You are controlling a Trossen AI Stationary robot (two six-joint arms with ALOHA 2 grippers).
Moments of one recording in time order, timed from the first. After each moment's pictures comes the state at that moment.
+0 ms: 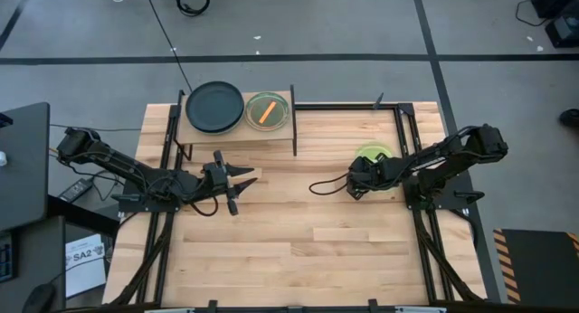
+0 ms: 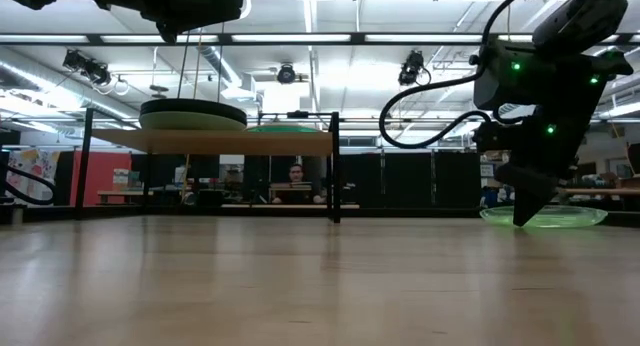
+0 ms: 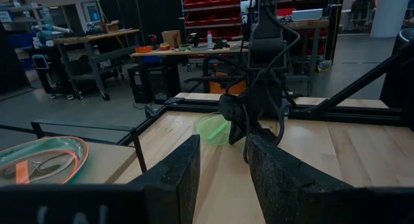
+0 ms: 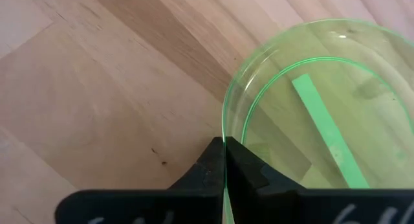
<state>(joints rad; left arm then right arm) -0.36 1.01 0.47 0.52 -0.72 0.03 0.03 1.39 0.52 -0.56 0.48 0.79</state>
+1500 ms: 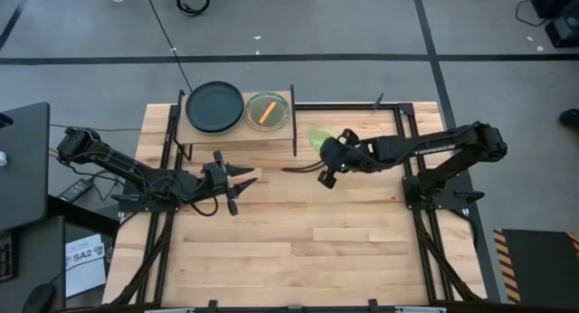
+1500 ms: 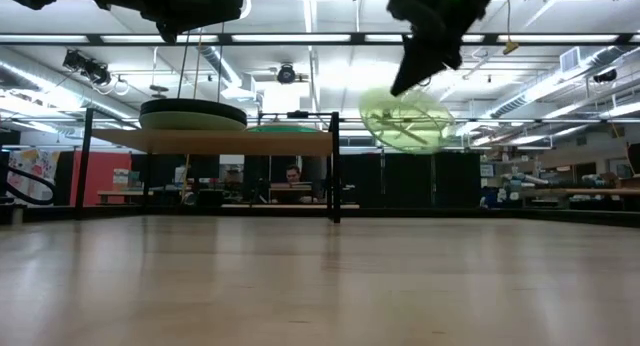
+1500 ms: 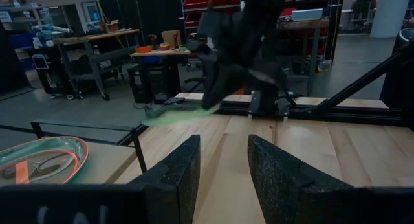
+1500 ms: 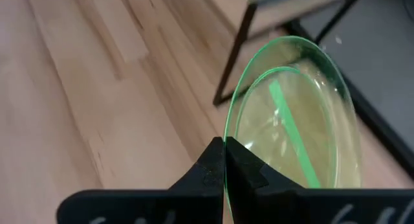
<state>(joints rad) -0.36 1.01 0.47 0.52 -0.72 0.03 0.03 1.39 1.10 -0.61 0.47 0.37</state>
